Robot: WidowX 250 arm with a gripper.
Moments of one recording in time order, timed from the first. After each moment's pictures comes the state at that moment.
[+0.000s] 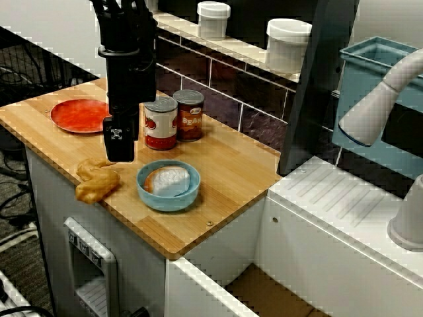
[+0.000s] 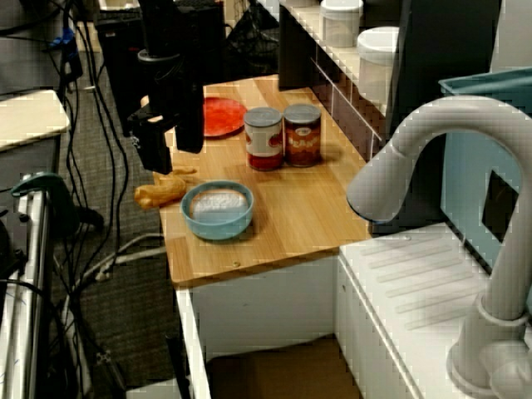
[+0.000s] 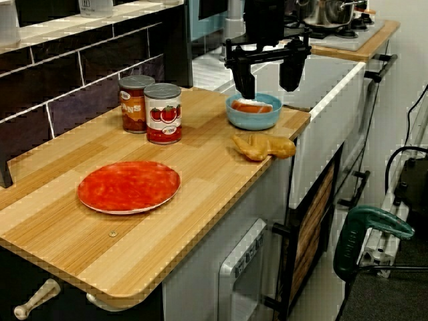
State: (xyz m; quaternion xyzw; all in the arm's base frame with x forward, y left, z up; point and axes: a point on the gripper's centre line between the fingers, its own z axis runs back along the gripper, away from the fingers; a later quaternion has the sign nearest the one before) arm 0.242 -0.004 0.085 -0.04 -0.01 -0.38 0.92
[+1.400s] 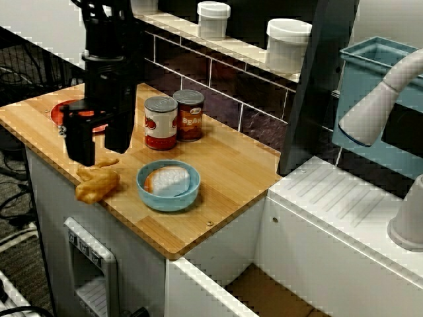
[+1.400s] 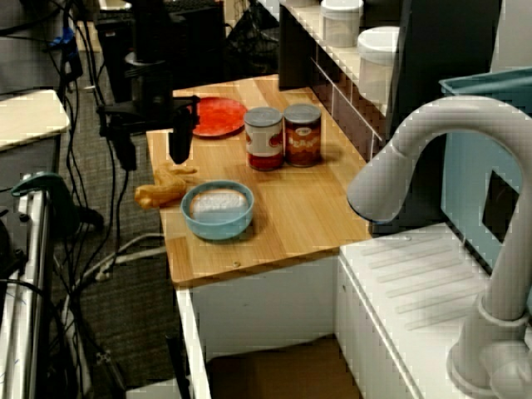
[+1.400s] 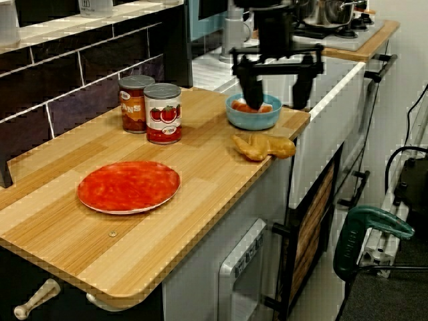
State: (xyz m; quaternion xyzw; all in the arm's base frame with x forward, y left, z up) arm 0.219 0.008 0.078 -0.06 0.02 -0.66 0.75
